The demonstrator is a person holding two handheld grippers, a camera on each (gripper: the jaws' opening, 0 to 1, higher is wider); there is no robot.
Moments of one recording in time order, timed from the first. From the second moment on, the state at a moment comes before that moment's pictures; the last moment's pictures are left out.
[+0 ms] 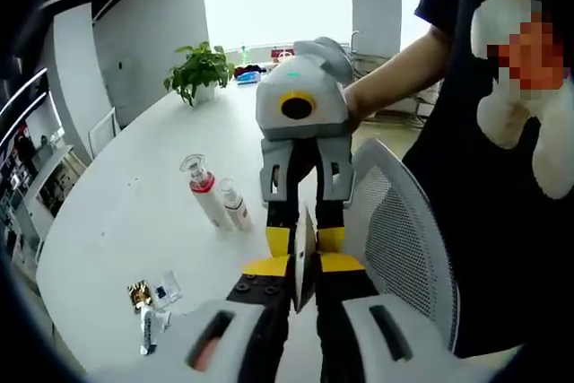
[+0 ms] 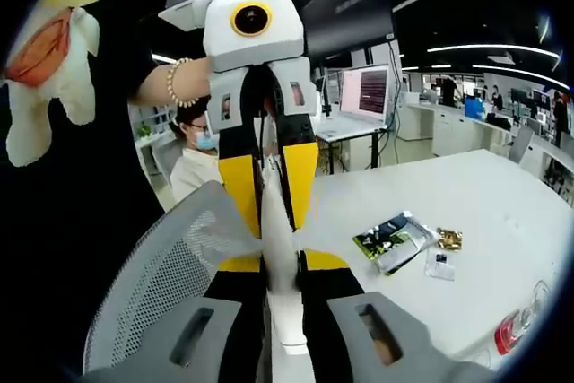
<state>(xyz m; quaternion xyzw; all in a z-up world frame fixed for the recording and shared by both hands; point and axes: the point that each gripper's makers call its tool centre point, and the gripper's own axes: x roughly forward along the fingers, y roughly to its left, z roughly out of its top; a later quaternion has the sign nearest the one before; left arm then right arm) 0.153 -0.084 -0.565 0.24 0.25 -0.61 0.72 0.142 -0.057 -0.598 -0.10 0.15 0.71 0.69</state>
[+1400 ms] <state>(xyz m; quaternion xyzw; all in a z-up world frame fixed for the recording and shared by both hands) 0.162 -0.095 -0.575 0.27 0.27 -0.62 0.68 0.154 -0.074 -0.631 -0.08 0.20 0.65 0.73</state>
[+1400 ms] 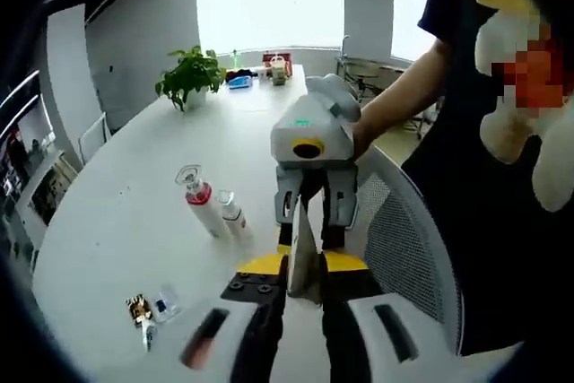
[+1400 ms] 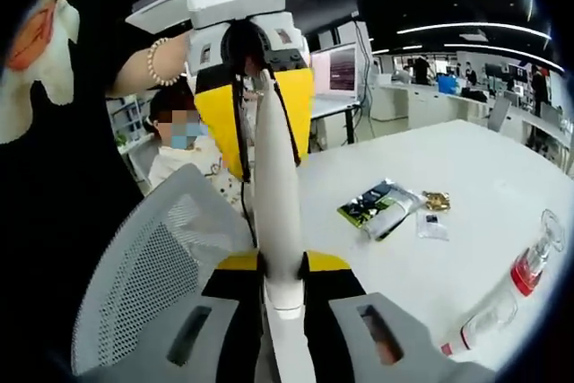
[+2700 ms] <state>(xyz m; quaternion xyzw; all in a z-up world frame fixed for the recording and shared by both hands) 0.178 -0.124 -0.615 0.29 0.25 -0.63 0.68 0.174 -0.104 -0.665 -0.13 0.24 0.58 0.77</state>
